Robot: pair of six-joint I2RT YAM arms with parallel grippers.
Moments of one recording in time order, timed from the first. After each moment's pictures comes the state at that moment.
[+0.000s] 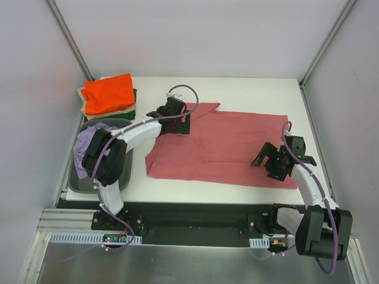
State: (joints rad) left arm -0.56 1.86 1.30 -0.35 -0.20 -0.39; right arm -0.11 1.06 0.58 -0.62 -0.27 0.42
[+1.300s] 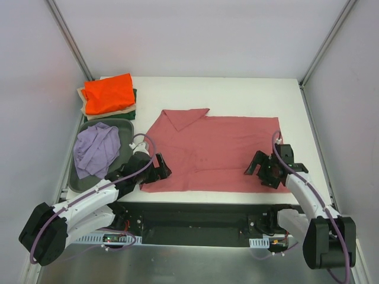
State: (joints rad) left arm -0.62 0.90 0.31 -0.21 -0.06 -0.84; right arm 0.08 1.00 0.47 -0.59 -0.16 0.53
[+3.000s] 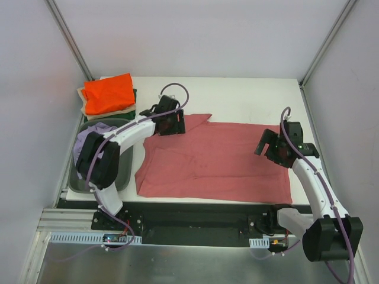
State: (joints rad) left arm -0.53 1.70 1.22 -0.42 -0.05 -0.58; right arm 0.08 1.03 0.83 -0.79 0.01 0.45
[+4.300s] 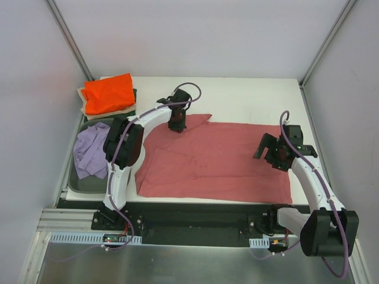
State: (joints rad) left arm -0.51 2.13 1.64 -0.65 -0.09 -0.46; right arm 0.02 1.08 0.76 -0.74 -0.08 0.42
